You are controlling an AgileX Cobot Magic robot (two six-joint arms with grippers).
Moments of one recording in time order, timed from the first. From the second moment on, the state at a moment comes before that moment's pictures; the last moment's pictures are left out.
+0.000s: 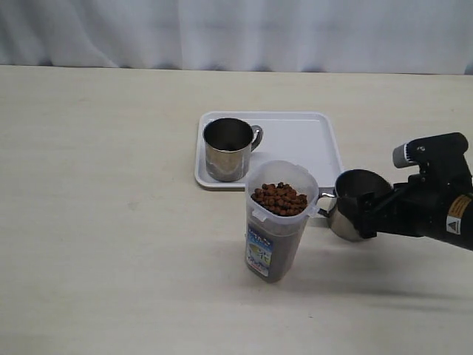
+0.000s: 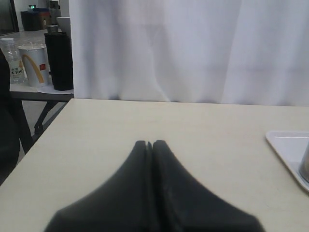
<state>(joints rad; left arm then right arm) -0.14 0.00 0.00 0.07 0.19 -0.07 0.23 1.54 -0.34 -0.59 -0.44 0.47</state>
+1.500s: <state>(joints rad) -0.14 0.00 0.00 0.07 0.19 -0.07 0.23 1.92 -0.84 -0.80 -0.43 0.60</state>
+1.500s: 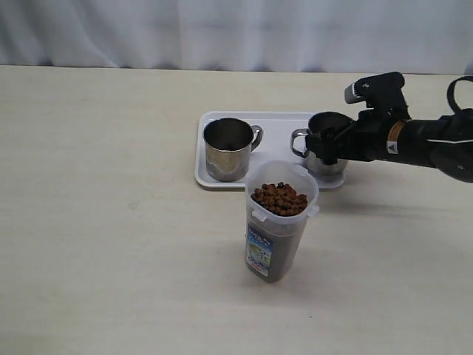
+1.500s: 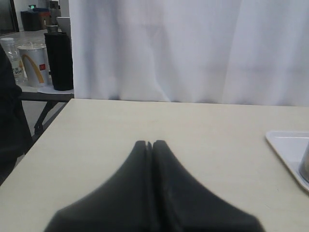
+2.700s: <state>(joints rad) -0.14 0.00 0.00 0.07 0.19 -0.07 0.28 1.75 -0.87 -0.98 -0.37 0.83</state>
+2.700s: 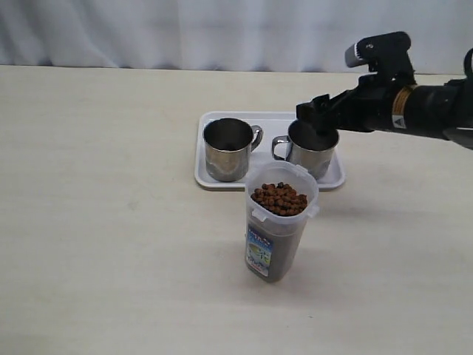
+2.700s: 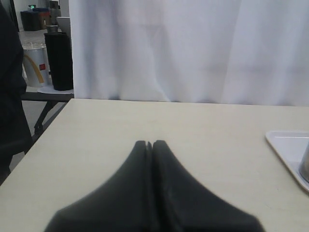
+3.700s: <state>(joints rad) -0.14 0.00 0.00 0.07 0.19 -0.07 0.28 0.36 -0.07 -0.43 -0.36 0.48</state>
